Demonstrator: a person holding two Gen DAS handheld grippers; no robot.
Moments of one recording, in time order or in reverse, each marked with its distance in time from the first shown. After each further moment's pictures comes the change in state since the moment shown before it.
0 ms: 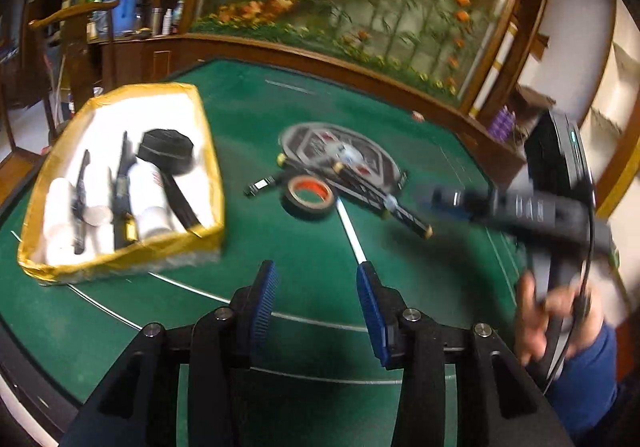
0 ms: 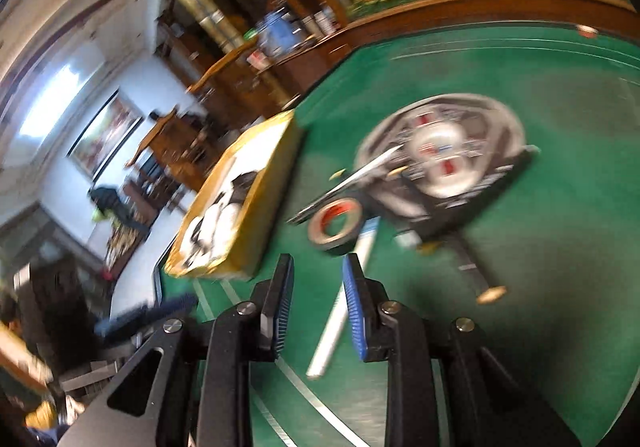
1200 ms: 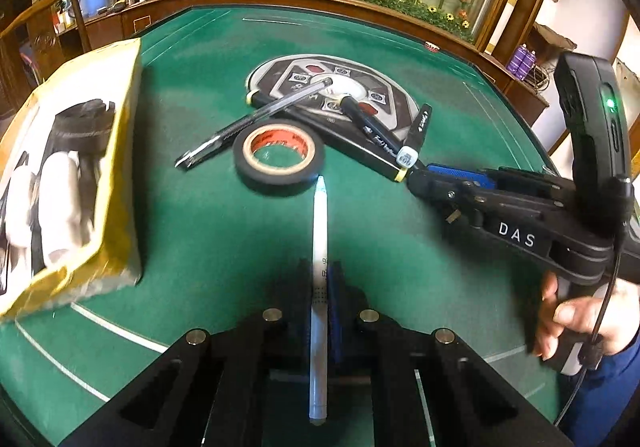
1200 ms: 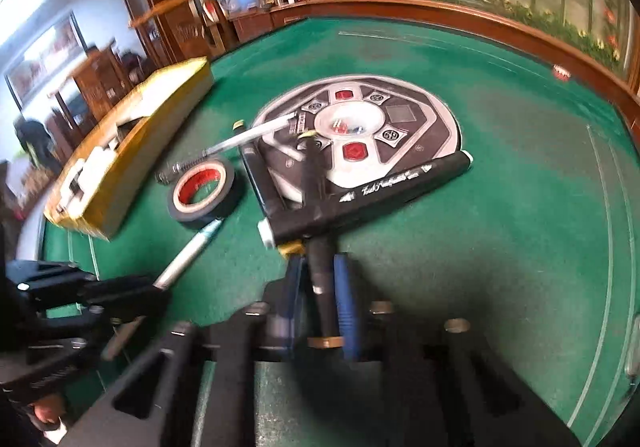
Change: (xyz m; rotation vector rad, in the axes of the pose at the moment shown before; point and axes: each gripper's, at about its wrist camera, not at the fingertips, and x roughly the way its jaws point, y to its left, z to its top) left arm 0.086 -0.027 0.006 0.068 0.218 0.071; right arm 0.049 -0.024 -0.009 -0.240 0.130 -0.347
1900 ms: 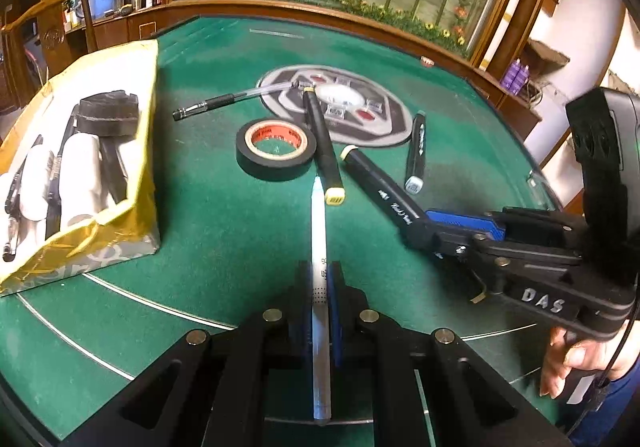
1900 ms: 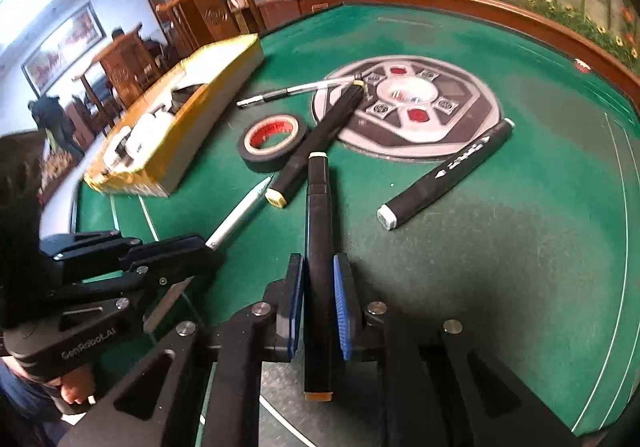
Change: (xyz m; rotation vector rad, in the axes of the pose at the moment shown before) left arm -0.022 0.008 -0.015 -0.017 -0.068 -0.029; right arm -0.028 0.033 -0.028 -0.005 0.016 0.113
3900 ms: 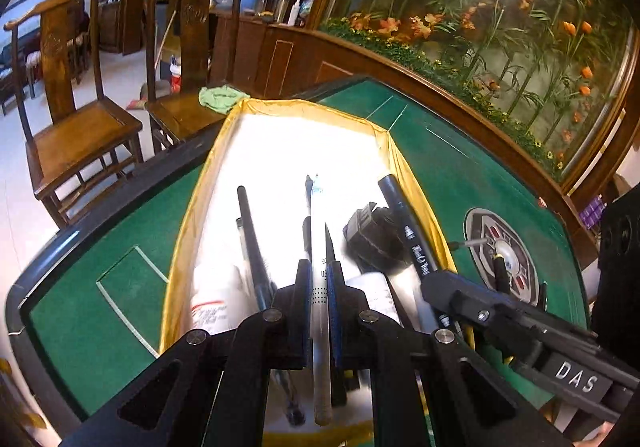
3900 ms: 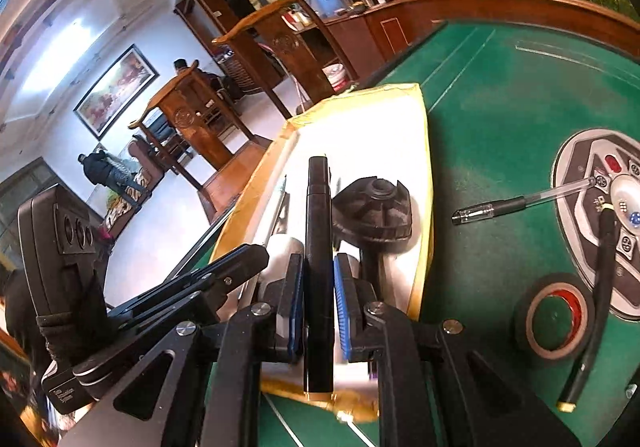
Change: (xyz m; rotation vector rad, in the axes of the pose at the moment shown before) left arm -0.033 0.186 0.059 -0.372 -0.184 0.205; right arm 0.092 0.142 0.126 0.083 -0.039 0.284
